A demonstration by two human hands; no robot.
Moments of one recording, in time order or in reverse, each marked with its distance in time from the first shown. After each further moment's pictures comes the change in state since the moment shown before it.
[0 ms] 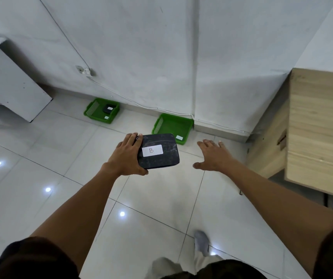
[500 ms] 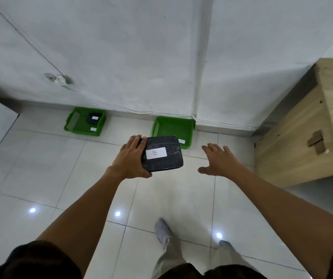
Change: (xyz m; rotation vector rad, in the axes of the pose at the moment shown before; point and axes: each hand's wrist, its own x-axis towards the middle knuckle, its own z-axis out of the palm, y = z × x) left_hand 0.167 -0.162 0.010 -0.043 -0.110 0.167; right_hand 0.169 -0.073 -0.012 0.060 -0.060 0.191
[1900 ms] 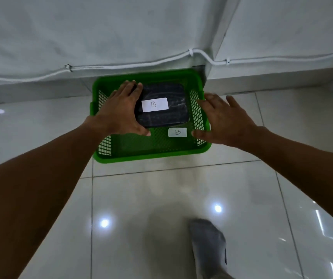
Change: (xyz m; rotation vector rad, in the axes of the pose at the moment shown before) left_hand 0.634 -0.190 0.446 0.065 -0.044 0.350; right_hand 0.601 0.102 0.334 0.064 0.139 0.138
